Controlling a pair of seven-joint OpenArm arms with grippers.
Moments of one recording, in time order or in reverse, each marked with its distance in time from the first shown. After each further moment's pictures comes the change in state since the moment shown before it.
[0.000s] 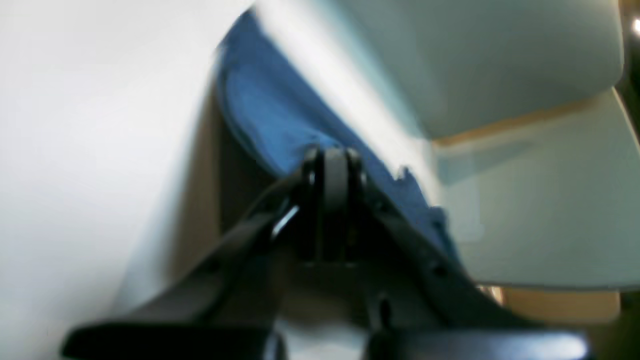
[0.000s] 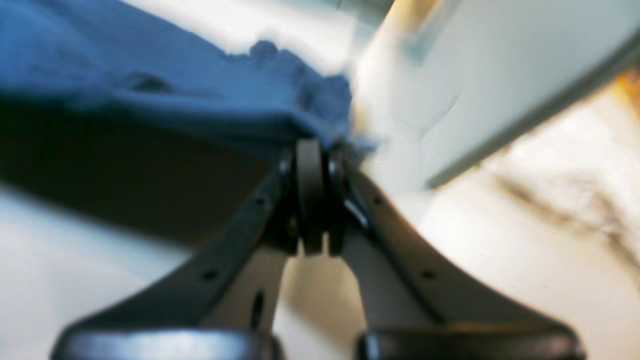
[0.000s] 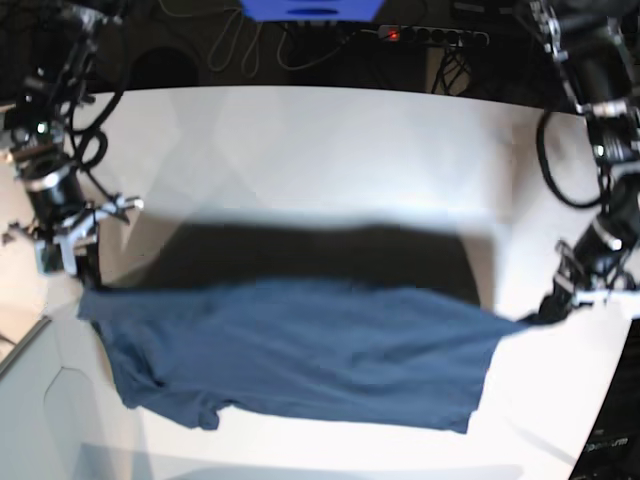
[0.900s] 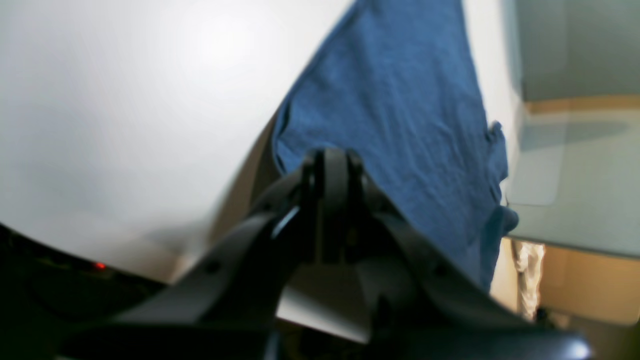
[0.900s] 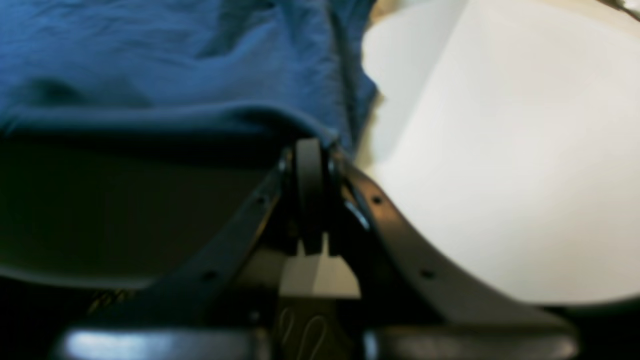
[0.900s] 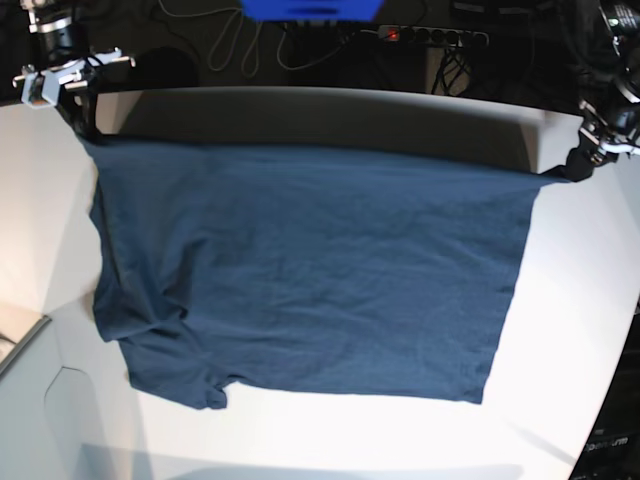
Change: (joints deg) left arm 24.9 0.1 -13.6 2.9 -4.9 -10.4 5.7; right arm -23.7 -1.7 7.0 -16.5 6.5 0.2 30.1
